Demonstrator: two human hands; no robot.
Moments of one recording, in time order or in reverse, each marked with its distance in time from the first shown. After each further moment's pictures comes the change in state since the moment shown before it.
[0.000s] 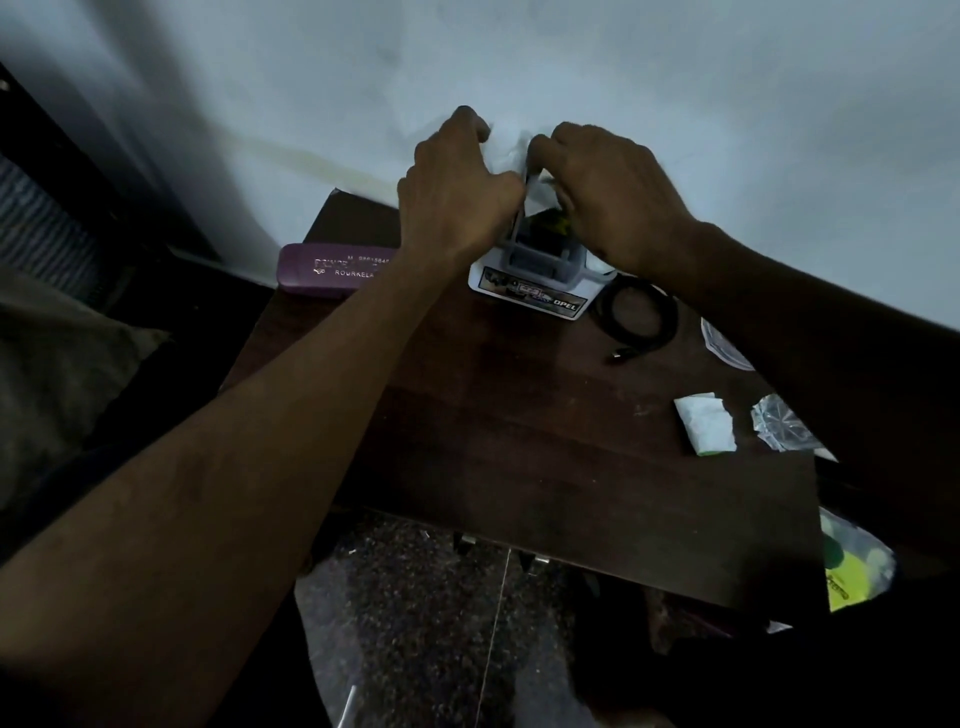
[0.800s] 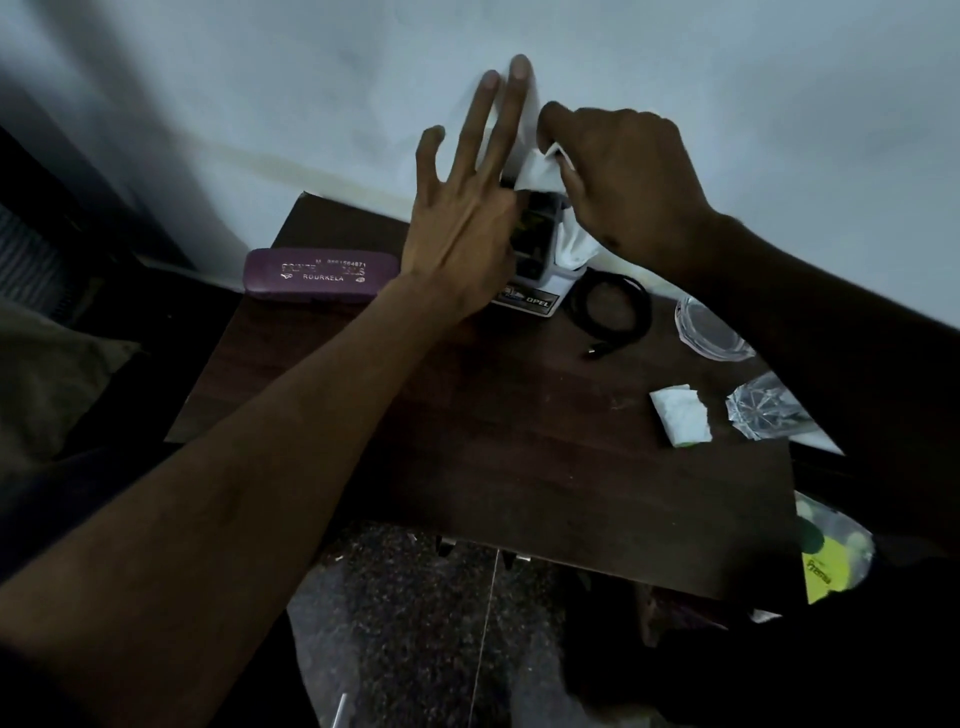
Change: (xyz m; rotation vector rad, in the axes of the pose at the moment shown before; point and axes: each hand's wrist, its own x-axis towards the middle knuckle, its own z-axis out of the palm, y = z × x) left_hand -0.022 -0.003 0.031 0.743 -0.012 0.583; right_hand -0.023 0.011 -0.034 -0.072 0.079 0.075
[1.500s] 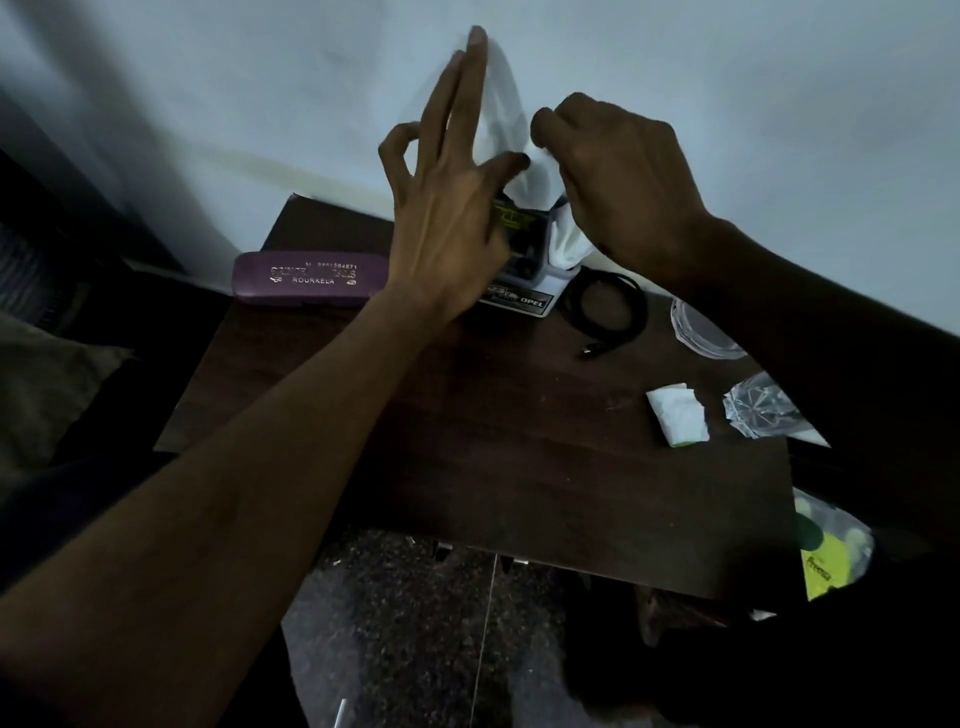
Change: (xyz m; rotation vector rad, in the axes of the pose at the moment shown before) left_hand -0.001 -0.004 0.003 -0.277 0.239 -0.065; right_hand -0.002 -0.001 0.004 -0.109 -0.007 -0.034
